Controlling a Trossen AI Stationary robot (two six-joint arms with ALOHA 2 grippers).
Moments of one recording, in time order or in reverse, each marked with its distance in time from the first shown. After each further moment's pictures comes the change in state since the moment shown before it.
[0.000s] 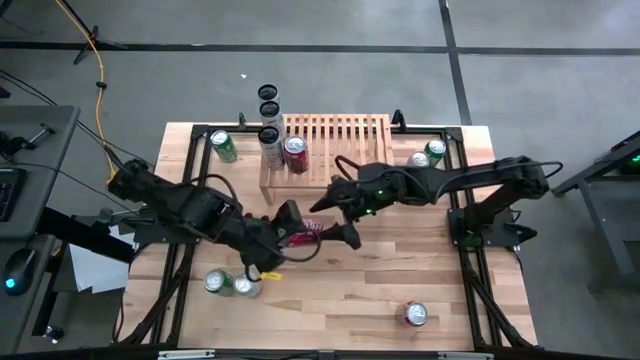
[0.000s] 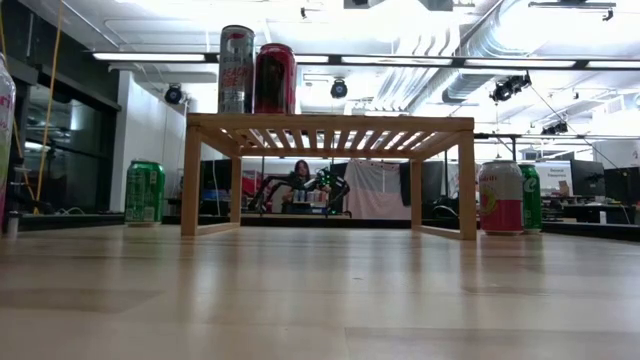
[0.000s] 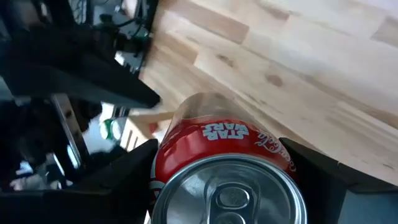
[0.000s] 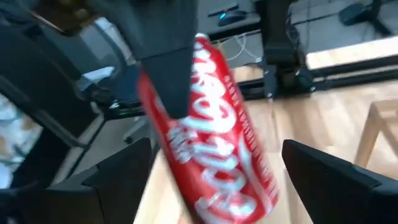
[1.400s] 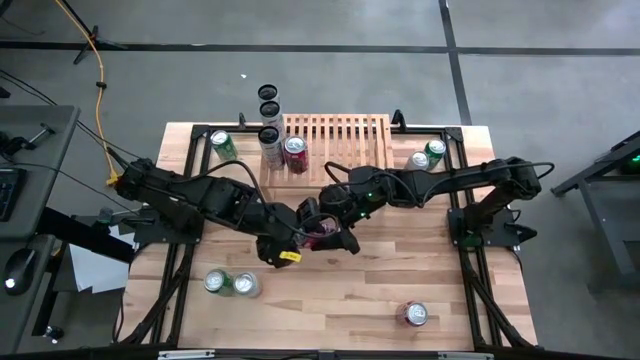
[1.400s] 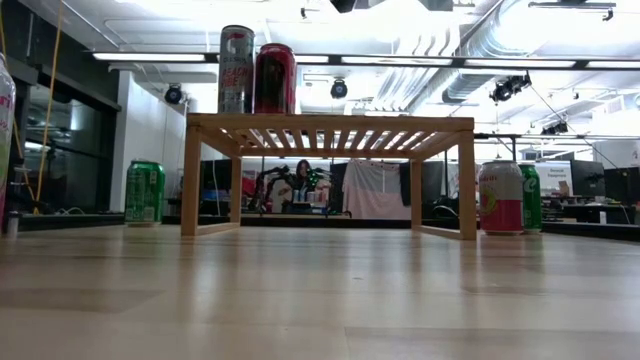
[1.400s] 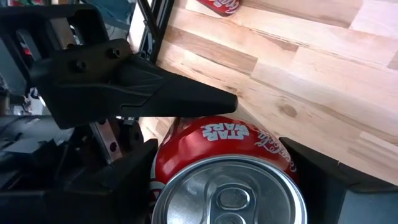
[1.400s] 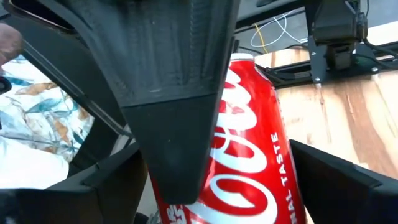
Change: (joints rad) left arm 0.150 0.044 0.000 0.159 0.161 0.150; right arm 0.024 0.061 0.000 0.068 -0.205 0.093
